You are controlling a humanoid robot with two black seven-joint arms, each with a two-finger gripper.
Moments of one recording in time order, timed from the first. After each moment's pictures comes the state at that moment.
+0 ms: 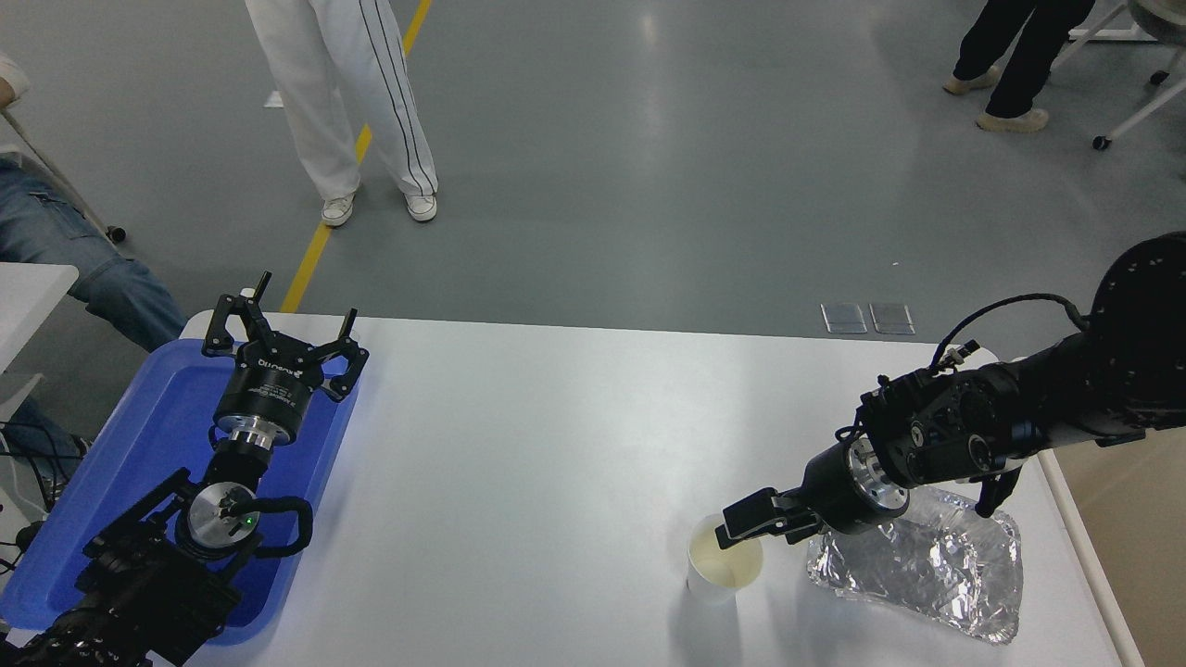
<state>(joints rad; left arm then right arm) -0.52 0.21 -0.98 -0.54 -0.09 -0.62 -0.36 1.52 -0.10 -1.32 1.21 -0.29 0.20 0.55</state>
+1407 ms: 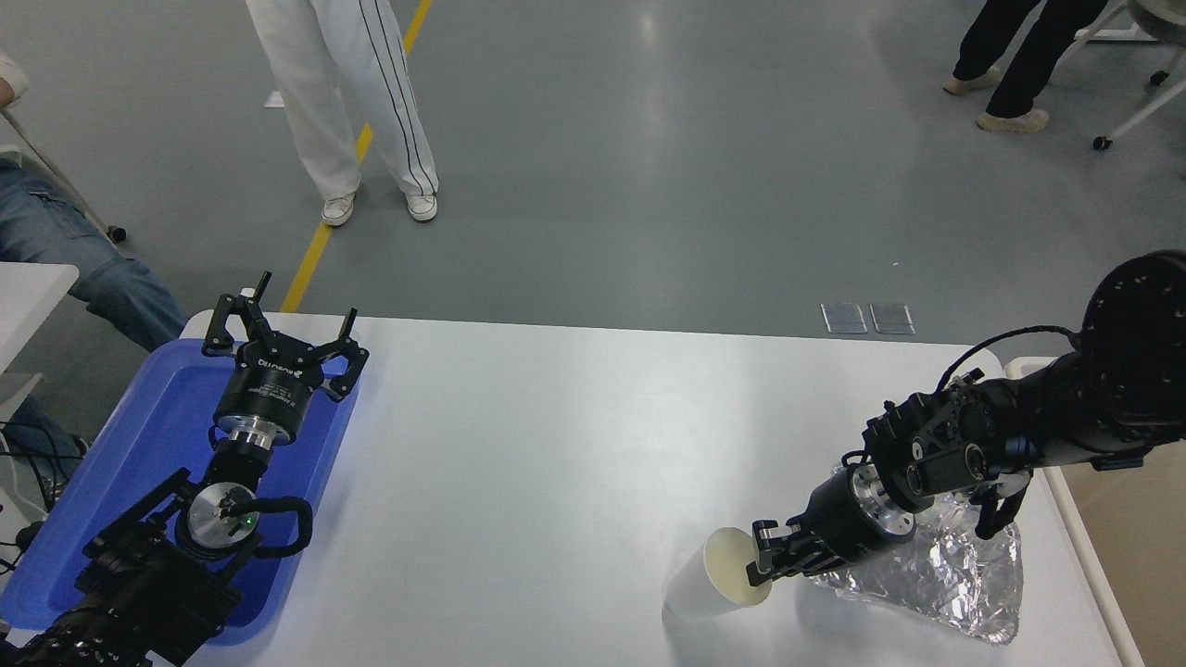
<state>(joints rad) -0.52 0.21 -0.98 -0.54 -0.09 -0.62 -0.36 1.50 -0.10 -1.33 1.22 -0.19 0.34 0.52</state>
